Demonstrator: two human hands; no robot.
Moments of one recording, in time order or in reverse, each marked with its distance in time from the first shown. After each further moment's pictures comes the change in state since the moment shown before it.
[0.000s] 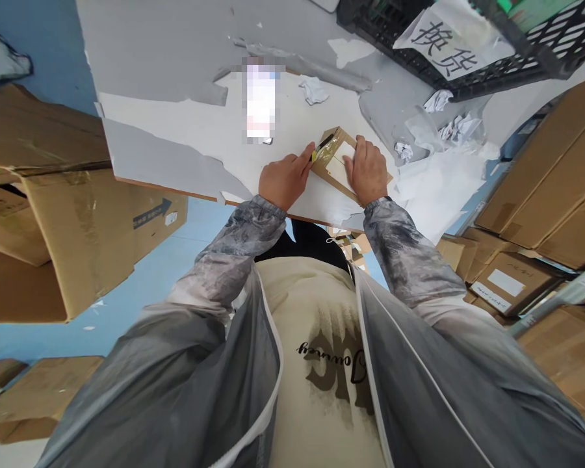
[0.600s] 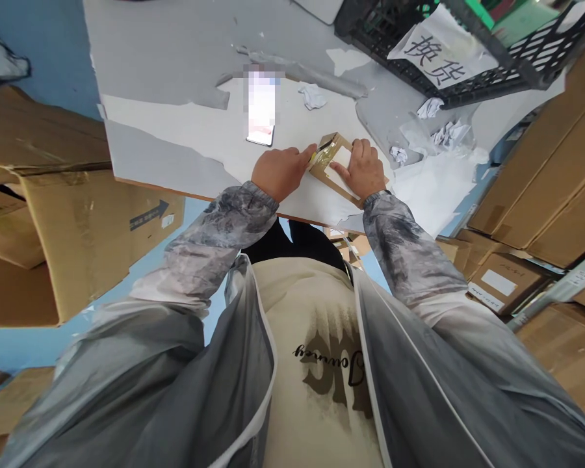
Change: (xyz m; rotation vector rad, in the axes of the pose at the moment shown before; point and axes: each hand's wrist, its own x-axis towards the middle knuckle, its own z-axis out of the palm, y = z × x) left_hand 0.015 0.000 -0.035 0.101 -0.110 0.142; right_hand 0.006 0.009 0.010 -0.045 0.068 -0.130
